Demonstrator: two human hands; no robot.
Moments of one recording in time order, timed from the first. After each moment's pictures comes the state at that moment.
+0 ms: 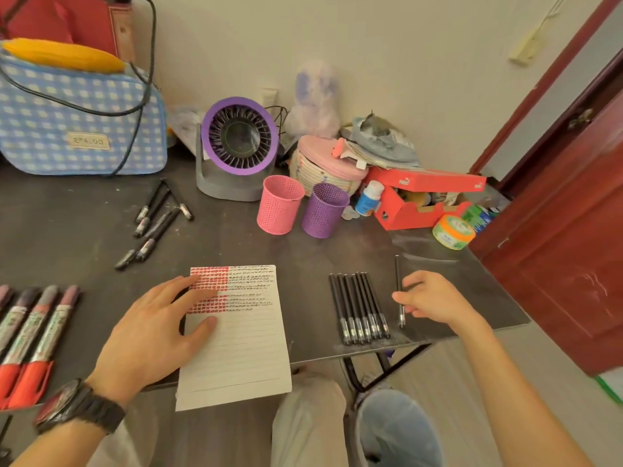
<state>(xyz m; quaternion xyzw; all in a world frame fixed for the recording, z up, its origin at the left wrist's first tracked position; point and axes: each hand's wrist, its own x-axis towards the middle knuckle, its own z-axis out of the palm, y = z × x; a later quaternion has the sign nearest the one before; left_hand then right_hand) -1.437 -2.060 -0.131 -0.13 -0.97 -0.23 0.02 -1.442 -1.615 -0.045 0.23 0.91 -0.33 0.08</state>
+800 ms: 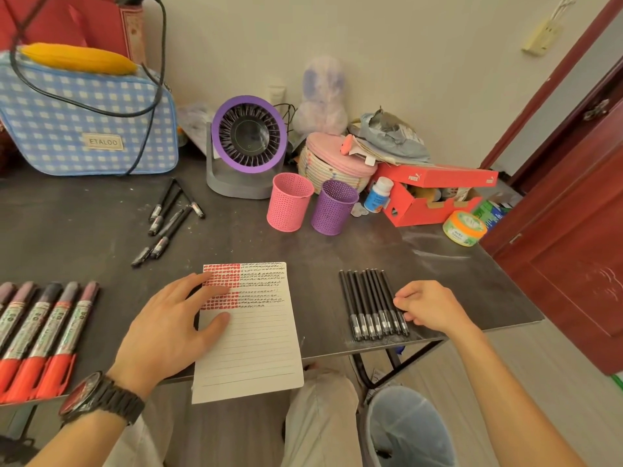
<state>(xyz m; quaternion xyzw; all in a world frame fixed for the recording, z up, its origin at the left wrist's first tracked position) -1.438 -2.063 -0.131 -0.13 -0.96 -0.24 0.01 -1.437 -1.629 -0.072 0.21 0.94 -0.26 0.07</state>
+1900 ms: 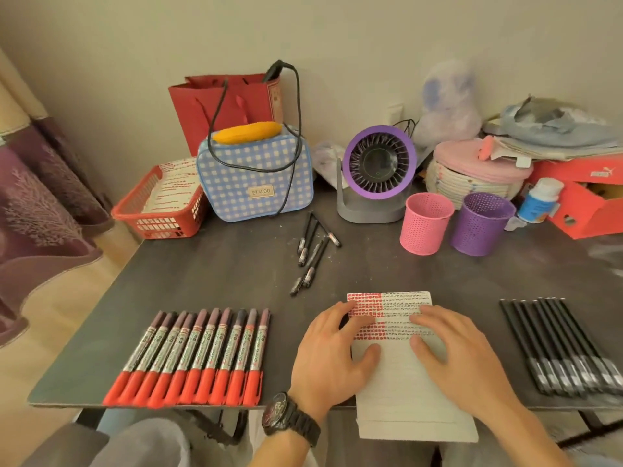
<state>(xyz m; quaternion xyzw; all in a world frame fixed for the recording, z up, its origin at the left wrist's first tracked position) -1.433 -2.059 -0.134 -0.14 -0.96 -0.25 0.06 -1.434 -1.830 -0.146 -0.06 0.95 -0.28 -0.09</state>
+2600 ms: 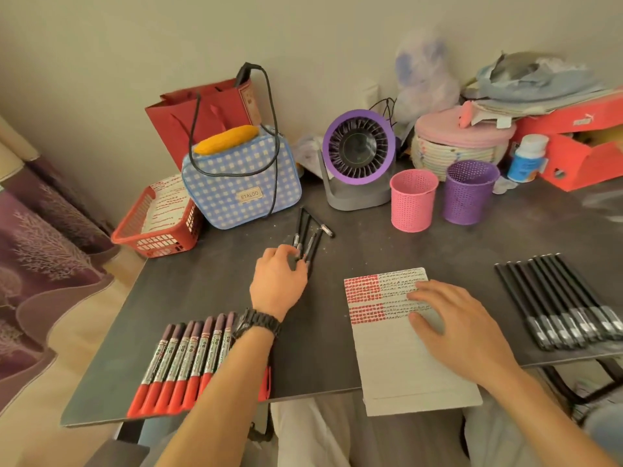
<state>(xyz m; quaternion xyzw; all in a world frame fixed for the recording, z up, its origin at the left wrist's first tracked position) -1.531 -2.120 -0.092 0.06 -0.96 -0.25 0.08 -1.435 -1.831 -0.148 -0.06 0.95 -0.27 -0.11</state>
